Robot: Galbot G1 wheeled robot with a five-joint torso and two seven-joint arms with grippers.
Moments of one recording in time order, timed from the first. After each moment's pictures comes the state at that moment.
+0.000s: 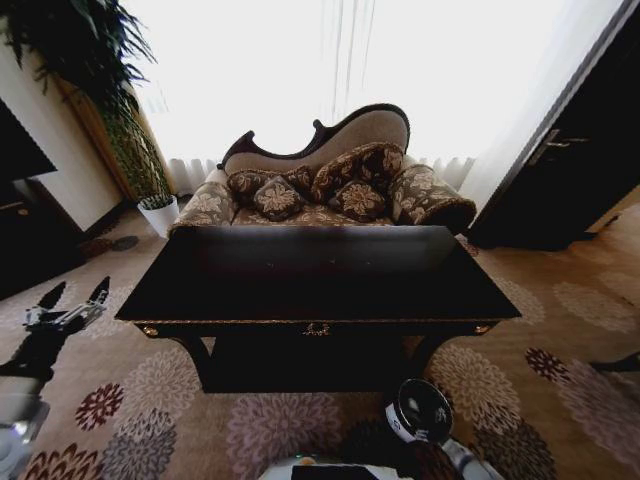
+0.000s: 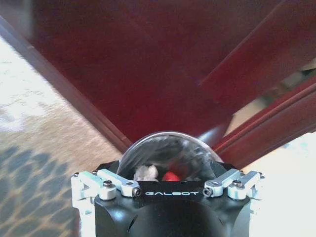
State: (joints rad) left arm 1.64 -1.23 -1.37 -2.15 -0.90 0.15 0.39; right arm -1.10 1.14 0.40 0.47 -0.39 0.61 0.01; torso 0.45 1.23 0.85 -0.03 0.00
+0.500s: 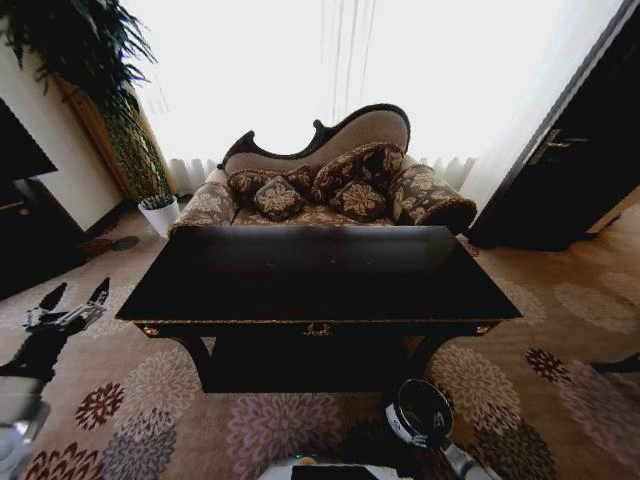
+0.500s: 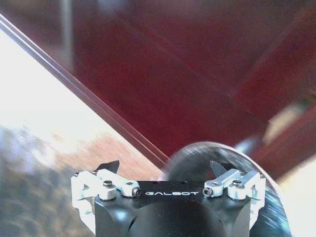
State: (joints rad) left arm 1.63 -1.24 -1.35 -2.13 -0.88 0.15 0.39; right arm -1.24 1.11 0.39 0.62 -0.20 0.68 -0.25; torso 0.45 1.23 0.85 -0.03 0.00
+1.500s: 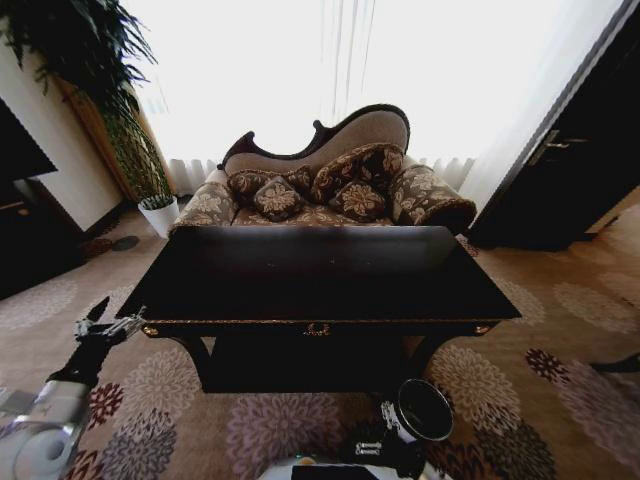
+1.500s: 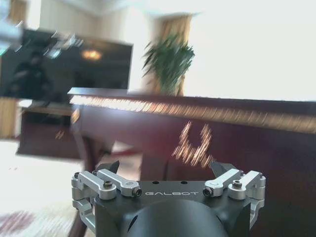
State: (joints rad) left arm 1.67 -1.31 -1.23 -2.16 -0.77 0.12 0.39; right arm -1.79 1.18 0.47 1.78 0.22 0.75 -0.55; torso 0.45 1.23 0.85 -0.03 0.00
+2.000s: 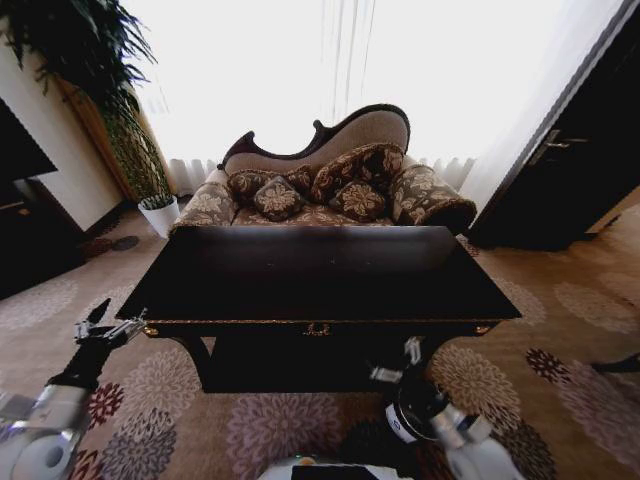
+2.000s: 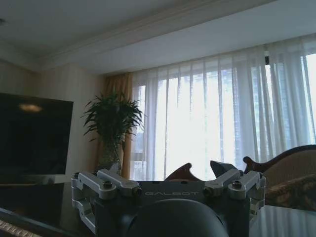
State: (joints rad) left arm 1.69 -1.32 -1.24 -2.19 -0.76 0.11 0.39; right arm -1.74 1.02 0.63 2.15 0.55 0.47 -0.32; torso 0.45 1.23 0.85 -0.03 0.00
